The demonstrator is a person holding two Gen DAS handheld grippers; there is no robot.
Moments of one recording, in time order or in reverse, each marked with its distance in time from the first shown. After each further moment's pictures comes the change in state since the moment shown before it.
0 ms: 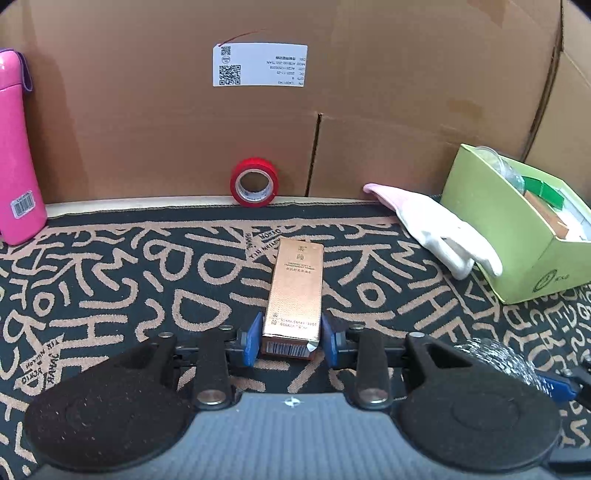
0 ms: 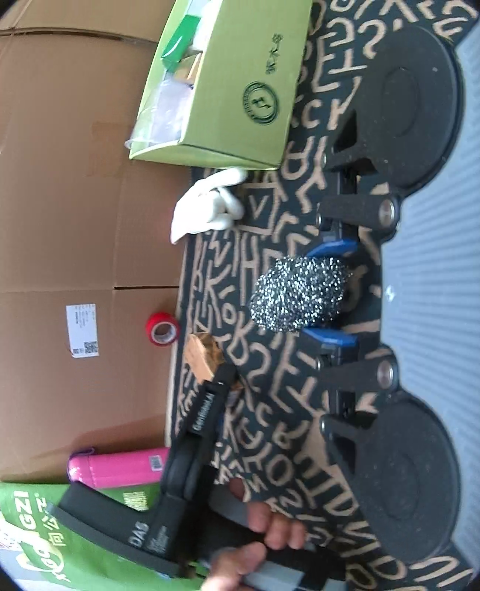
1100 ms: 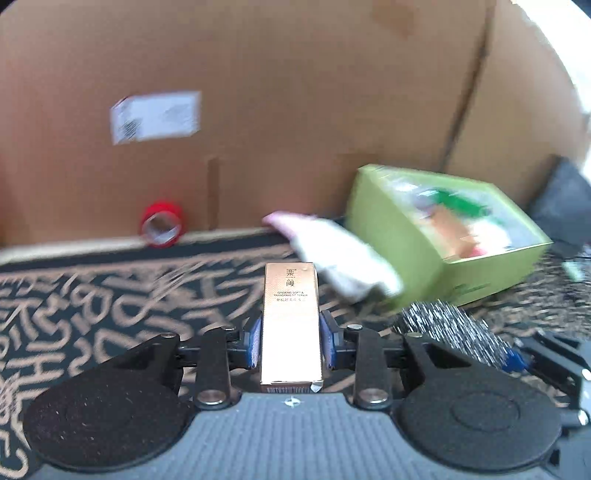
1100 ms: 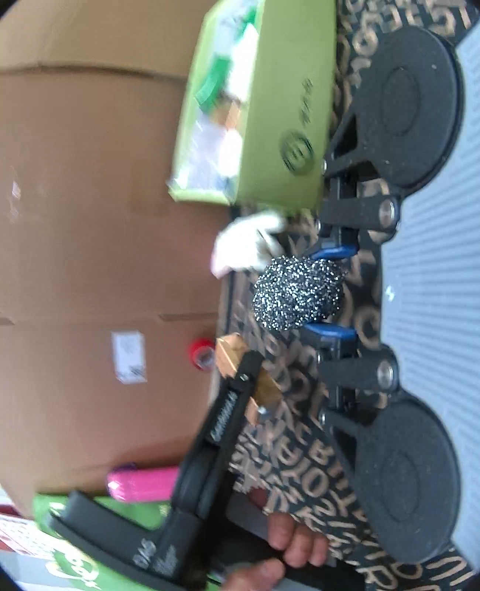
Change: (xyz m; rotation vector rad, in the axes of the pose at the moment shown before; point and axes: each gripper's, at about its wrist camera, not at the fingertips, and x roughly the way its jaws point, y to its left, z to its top) left arm -0.037 -0.055 0.029 0.091 -0.032 -0.213; right arm -0.040 -0.030 0.016 0.067 -0.142 -0.083
